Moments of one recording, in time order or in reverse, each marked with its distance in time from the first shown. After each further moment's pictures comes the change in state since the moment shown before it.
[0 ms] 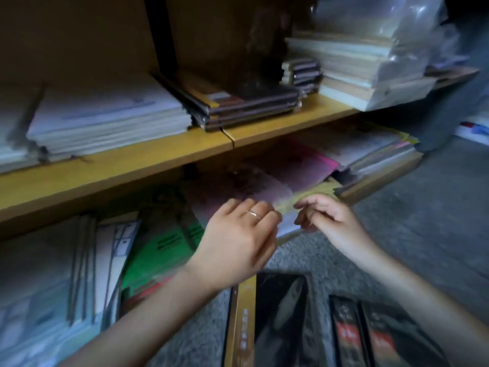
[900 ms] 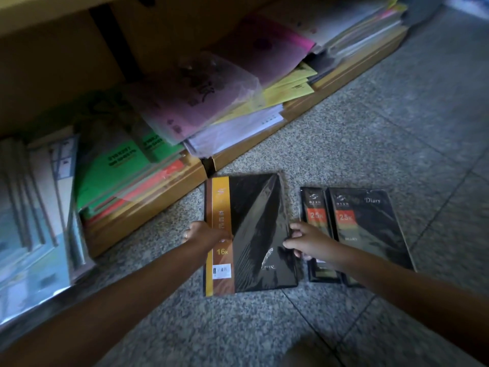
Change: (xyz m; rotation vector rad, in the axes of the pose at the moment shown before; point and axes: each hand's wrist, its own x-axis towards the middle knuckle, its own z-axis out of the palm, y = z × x) left_hand -0.196 0.022 0.208 -0.799 -0.847 -1.637; right_hand -0.145 0.142 0.049 -0.049 -0.227 0.994
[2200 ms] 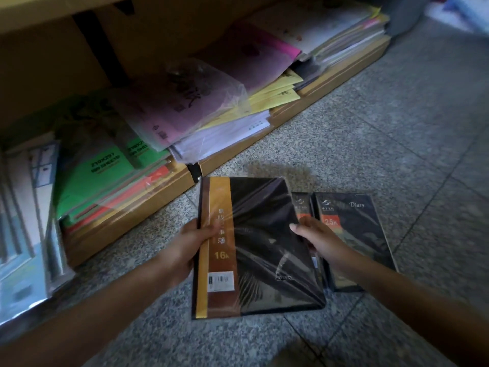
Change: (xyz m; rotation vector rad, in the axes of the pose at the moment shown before) left_hand -0.135 0.054 -0.026 -0.494 -0.370 0.291; right_hand -0.025 0.011 -0.035 0.276 0.144 -0.170
